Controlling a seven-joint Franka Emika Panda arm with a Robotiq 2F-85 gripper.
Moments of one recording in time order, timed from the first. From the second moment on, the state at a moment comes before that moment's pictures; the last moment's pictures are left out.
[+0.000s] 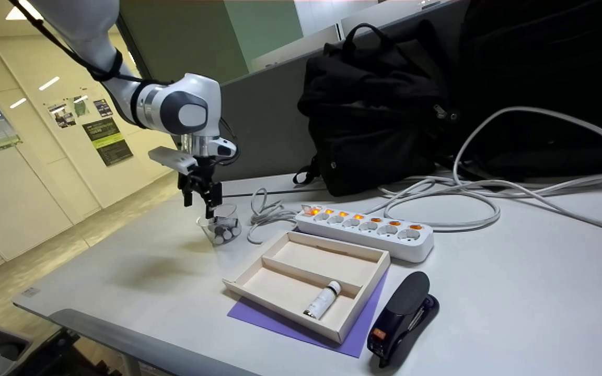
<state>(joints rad) 0.12 0.69 0.24 -1.85 0.43 2.39 0.12</state>
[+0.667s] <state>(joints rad) 0.10 0.71 0.23 -1.83 0.45 2.39 0.12</state>
